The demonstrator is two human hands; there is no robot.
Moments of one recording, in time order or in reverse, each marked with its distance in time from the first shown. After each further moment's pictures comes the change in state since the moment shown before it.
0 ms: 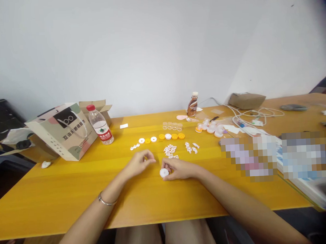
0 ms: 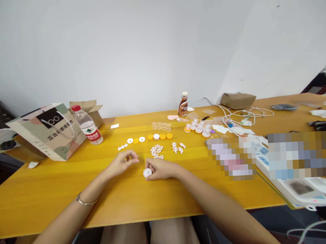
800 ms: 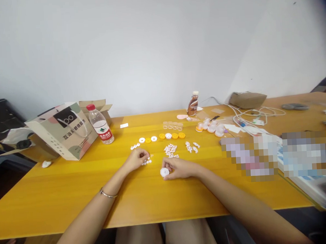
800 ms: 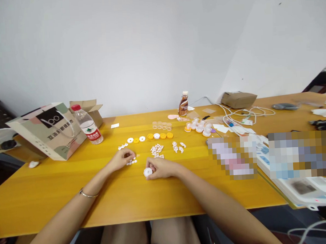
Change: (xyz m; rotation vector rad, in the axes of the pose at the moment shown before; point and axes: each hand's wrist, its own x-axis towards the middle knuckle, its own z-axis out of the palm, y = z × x) left_hand 0.015 -0.047 -0.001 0.014 0.037 -0.148; right_hand 0.000 0.000 -0.001 0.003 -0.007 0.028
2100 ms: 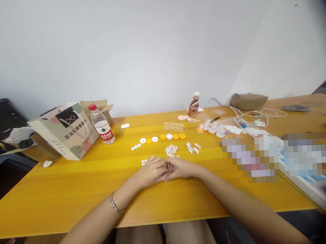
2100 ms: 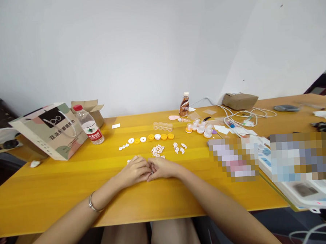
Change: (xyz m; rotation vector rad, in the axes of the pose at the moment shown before) left_hand -0.028 0.058 0.034 0.598 -0.133 0.677; right_hand 0.005 0.004 0.001 0.101 0.021 -0.027
